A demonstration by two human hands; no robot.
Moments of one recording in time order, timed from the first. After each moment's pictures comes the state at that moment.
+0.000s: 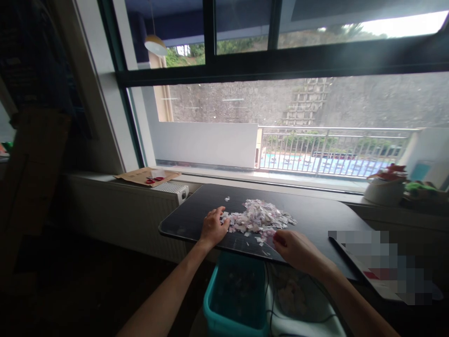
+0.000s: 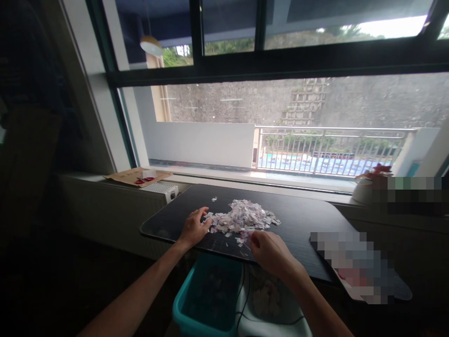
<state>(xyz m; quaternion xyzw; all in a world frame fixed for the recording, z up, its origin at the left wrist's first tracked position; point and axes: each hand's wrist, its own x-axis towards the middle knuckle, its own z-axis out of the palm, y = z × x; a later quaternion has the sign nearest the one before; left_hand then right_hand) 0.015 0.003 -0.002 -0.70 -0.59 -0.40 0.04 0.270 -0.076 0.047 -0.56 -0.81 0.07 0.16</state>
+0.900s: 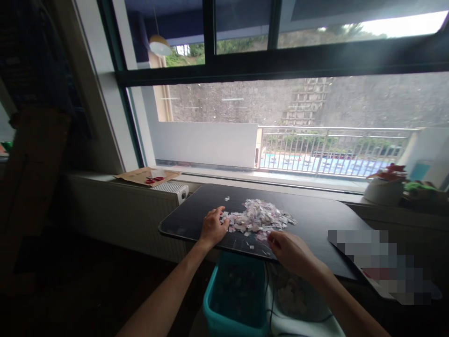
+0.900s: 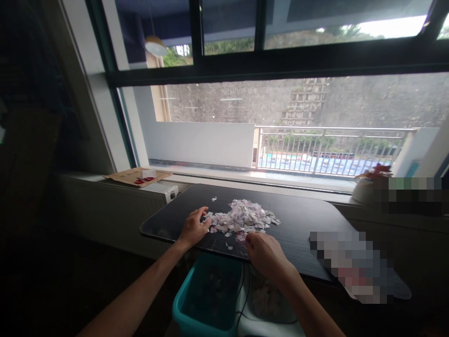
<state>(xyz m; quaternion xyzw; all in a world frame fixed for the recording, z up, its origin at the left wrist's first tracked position) 0.015 0.003 -0.002 -0.71 -0.59 -0.40 0.04 0.261 -0.076 0.041 -0.55 -0.82 0.05 0.16</state>
